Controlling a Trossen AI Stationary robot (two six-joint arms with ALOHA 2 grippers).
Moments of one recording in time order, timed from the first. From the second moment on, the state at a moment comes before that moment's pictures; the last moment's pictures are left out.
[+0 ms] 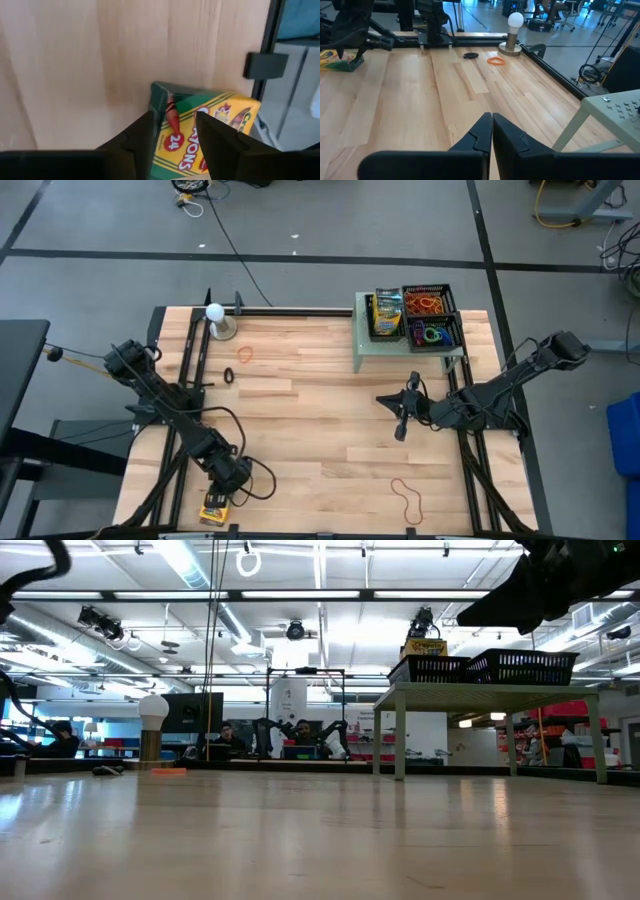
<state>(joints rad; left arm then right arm) -0.79 1.55 0.77 -0.44 0.24 -0.83 0.48 0.97 0.43 0.16 0.76 0.17</state>
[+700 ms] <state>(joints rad) -0.75 1.61 0.84 -0.43 0.26 -0.81 0.48 0.97 0.43 0.16 0.76 0.17</state>
